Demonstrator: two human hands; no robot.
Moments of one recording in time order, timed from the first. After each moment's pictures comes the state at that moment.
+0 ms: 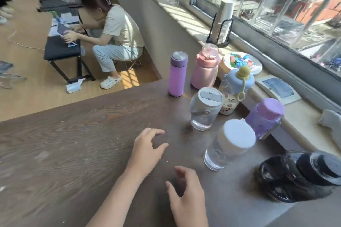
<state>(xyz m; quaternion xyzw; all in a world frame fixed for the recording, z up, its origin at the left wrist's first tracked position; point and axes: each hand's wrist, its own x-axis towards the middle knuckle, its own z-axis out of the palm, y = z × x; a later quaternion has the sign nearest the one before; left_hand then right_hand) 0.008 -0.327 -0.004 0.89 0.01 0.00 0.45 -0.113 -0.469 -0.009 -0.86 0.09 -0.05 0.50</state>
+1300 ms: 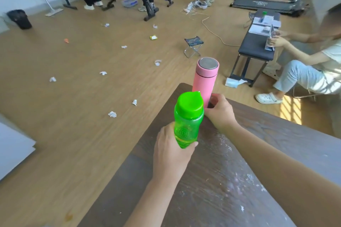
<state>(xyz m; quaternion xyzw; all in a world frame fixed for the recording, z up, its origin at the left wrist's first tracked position) -0.195 0.217 -0.017 0.78 0.45 0.24 0.36 0.013 0.198 -0.006 -0.84 -0.26 0.19 0.44</state>
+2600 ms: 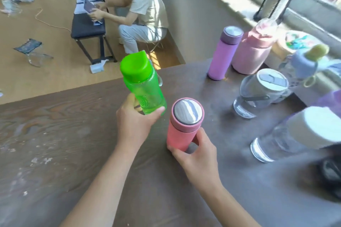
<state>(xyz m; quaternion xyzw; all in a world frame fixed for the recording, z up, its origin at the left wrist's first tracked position) 0.015 -0.200 0.029 0.84 0.15 0.16 0.50 -0.053 -0.379 0.014 -0.81 0.05 0.01 0.59</state>
